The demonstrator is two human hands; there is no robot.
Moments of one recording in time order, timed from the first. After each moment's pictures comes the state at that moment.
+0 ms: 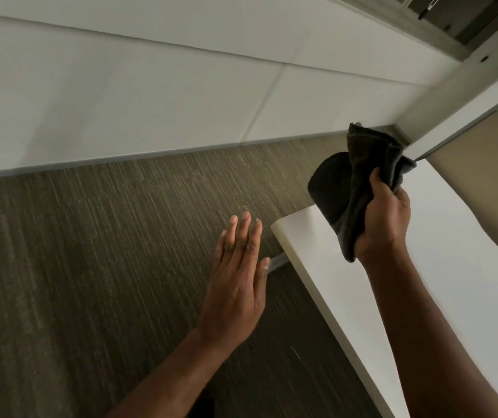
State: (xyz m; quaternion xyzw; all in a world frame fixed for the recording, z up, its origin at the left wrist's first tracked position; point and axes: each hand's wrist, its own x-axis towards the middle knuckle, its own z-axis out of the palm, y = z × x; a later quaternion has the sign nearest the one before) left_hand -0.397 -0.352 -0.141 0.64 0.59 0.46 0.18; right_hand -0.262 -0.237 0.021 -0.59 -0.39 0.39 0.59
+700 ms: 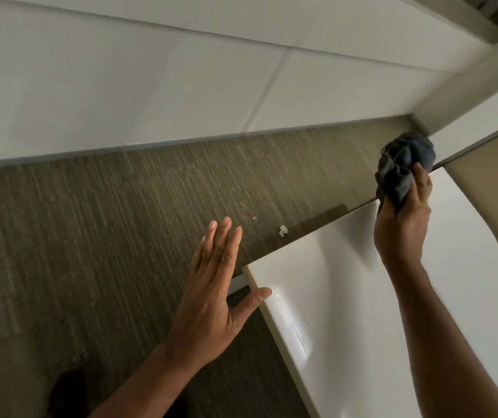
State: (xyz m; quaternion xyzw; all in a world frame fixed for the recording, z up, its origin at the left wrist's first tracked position) left_hand -0.387 -0.278 -0.137 0.63 0.58 0.47 0.23; right_hand -0.134 -0.093 -0.022 -0.64 -0.68 0.01 0.35
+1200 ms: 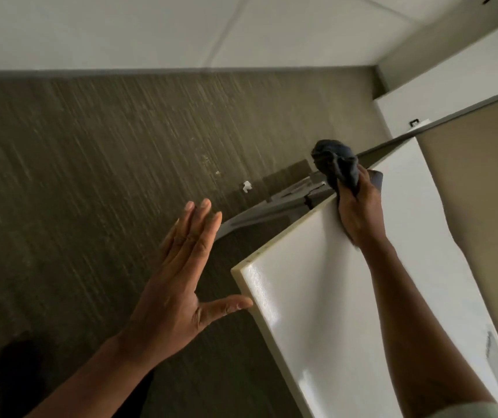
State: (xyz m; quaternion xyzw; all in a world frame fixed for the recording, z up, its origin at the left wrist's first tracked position) left_hand -0.416 -0.250 -0.165 0.67 0.51 0.46 0.30; right_hand -0.143 -0.070 -0.055 -0.70 -0.69 0.11 0.16
